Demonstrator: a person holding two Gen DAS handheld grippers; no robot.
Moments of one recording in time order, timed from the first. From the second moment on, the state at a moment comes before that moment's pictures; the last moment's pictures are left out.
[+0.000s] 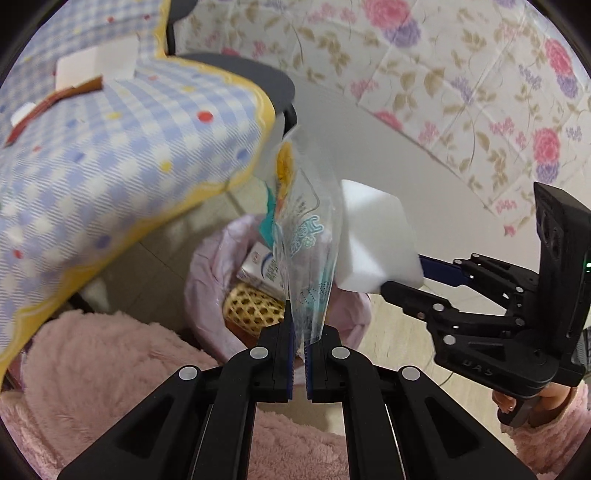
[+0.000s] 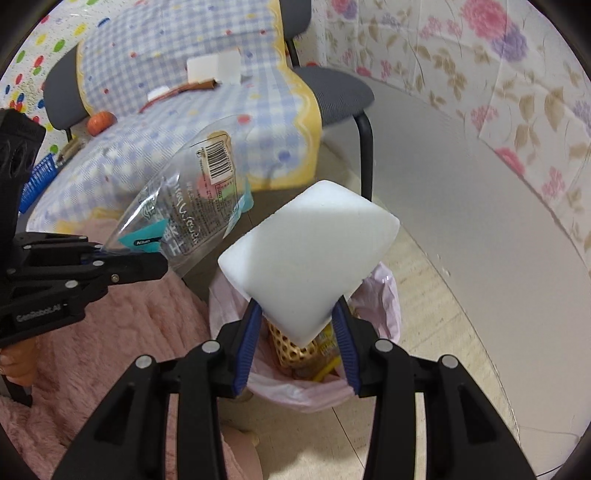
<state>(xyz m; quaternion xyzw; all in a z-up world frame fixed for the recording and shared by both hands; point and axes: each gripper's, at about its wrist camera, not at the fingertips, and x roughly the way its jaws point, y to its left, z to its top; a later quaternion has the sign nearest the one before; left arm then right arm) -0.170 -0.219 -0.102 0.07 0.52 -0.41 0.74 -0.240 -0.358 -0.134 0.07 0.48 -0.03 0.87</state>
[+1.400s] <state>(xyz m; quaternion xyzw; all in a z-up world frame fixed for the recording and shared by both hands) -0.122 -0.106 -0.016 0.05 0.40 -0.25 0.88 -0.201 -0.333 -0.028 0.09 0.36 0.01 0.93</state>
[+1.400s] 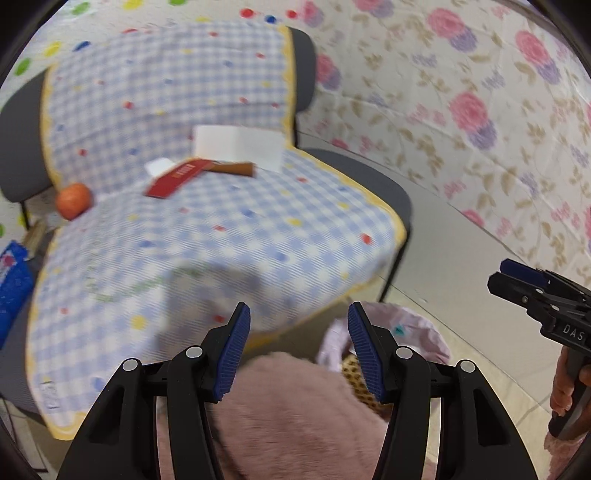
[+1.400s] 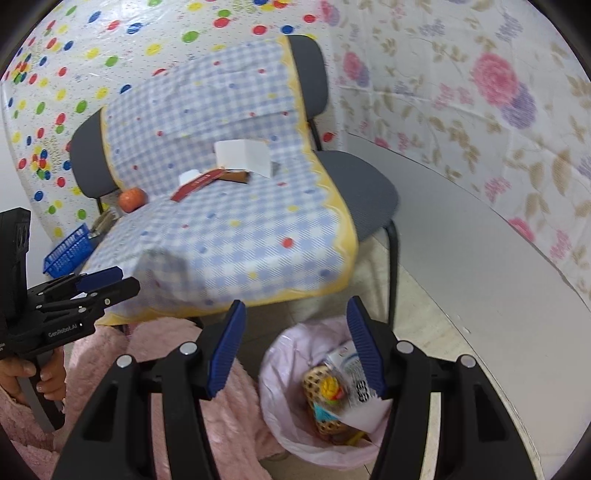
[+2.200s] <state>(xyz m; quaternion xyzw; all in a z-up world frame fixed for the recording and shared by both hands) -0.025 -0.015 0.056 0.07 0.33 -0.08 0.94 -0.054 -0.284 0.001 0.08 0.34 0.08 0.93</state>
